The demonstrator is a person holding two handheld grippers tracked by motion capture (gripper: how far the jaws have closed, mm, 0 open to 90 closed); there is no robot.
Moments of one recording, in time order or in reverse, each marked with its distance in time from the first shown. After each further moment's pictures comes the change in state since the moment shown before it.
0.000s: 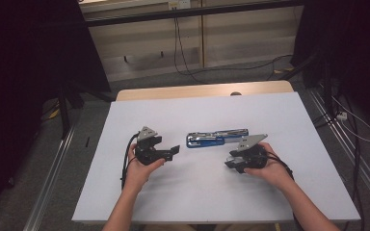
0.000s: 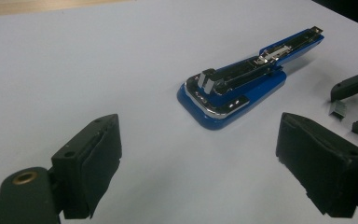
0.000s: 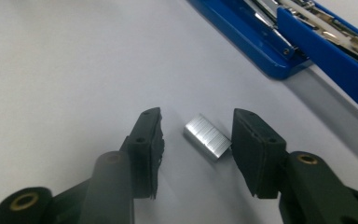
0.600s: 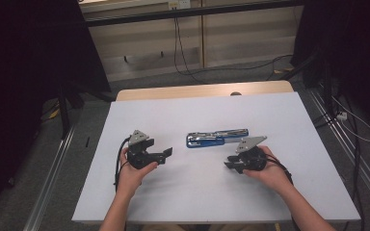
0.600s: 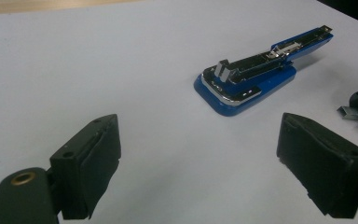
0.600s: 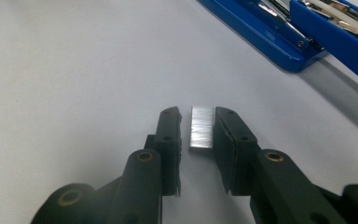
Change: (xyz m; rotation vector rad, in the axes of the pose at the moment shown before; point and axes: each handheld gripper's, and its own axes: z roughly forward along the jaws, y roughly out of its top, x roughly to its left) left arm 0.010 -0.011 -0.020 -0.020 0.035 -0.009; right arm 0.010 0.000 -0.001 0.007 -0.004 0.054
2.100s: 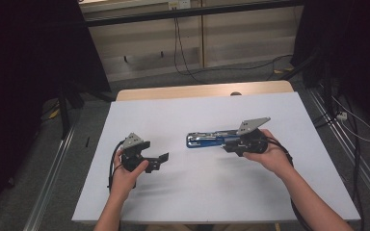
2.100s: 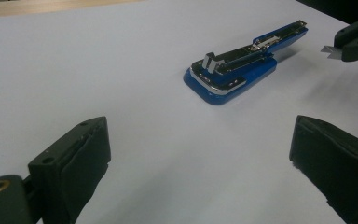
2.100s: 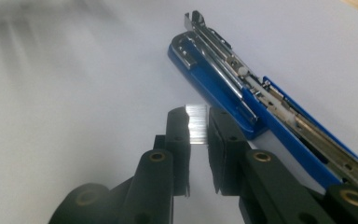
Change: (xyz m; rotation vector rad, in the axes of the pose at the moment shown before) left arm 0.007 -0.007 -0.013 -0.005 -0.078 0.031; right arm -0.025 0.043 -0.020 -0.074 0.036 -0.016
